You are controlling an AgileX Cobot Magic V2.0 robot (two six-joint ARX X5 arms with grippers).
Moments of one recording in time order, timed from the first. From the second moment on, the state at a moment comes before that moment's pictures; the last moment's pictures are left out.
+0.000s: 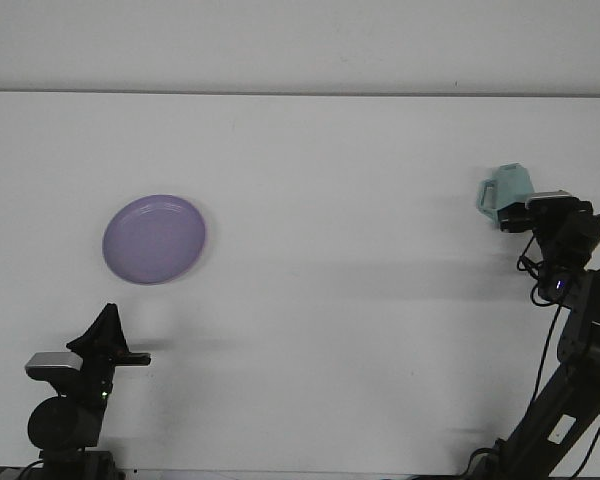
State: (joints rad) left arm 0.00 0.01 0.03 0.15 0.02 -0.23; right arm -0.44 2.05 1.07 0.75 -0.26 -0.32
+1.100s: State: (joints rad) left arm 0.00 0.01 0.03 0.15 0.02 -0.23; right arm -0.45 2.04 1.12 0.68 -0.43 -0.22
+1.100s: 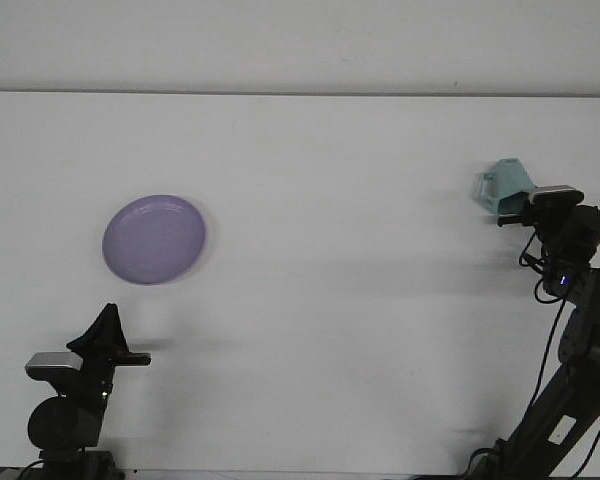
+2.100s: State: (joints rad) left arm 0.00 0.01 0.03 0.16 0.02 -0.23; right arm 0.02 1.17 1.14 -0.72 -0.41 0.06
